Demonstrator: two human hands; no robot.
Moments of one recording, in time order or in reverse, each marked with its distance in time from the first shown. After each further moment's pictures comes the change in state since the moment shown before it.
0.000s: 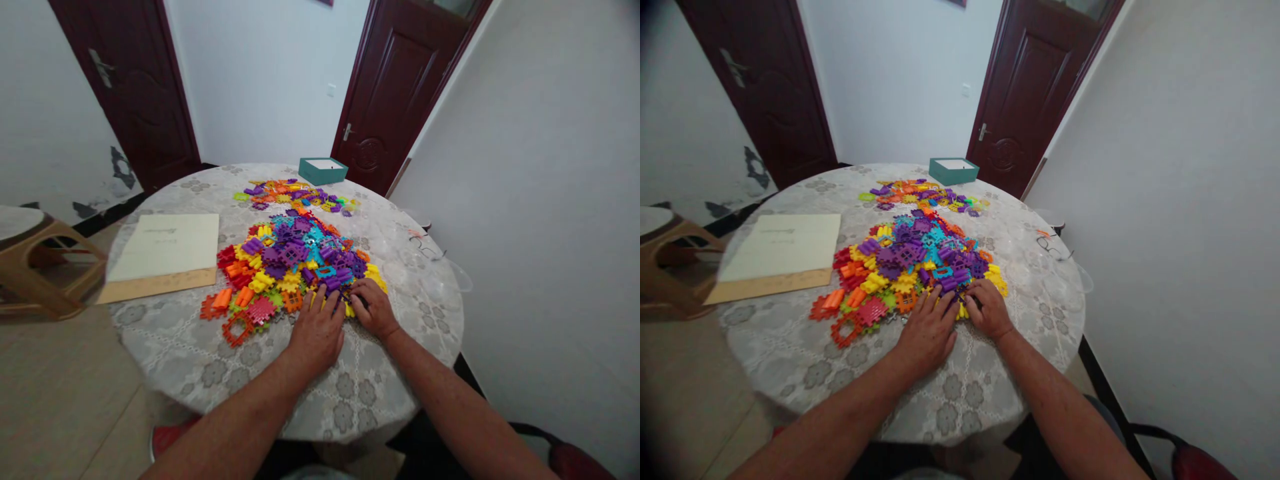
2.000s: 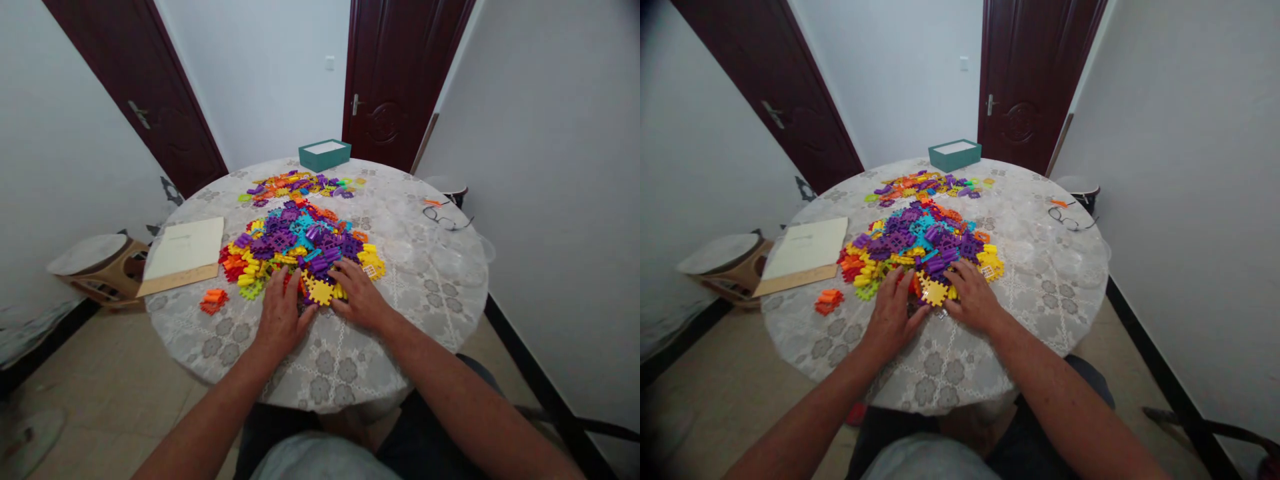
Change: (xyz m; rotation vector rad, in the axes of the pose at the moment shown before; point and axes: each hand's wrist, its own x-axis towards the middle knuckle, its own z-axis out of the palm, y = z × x) left_hand -0.016 -0.007 -0.007 0.092 0.257 -0.226; right_hand -0.017 0.000 0.000 0.018 -0.109 -0.094
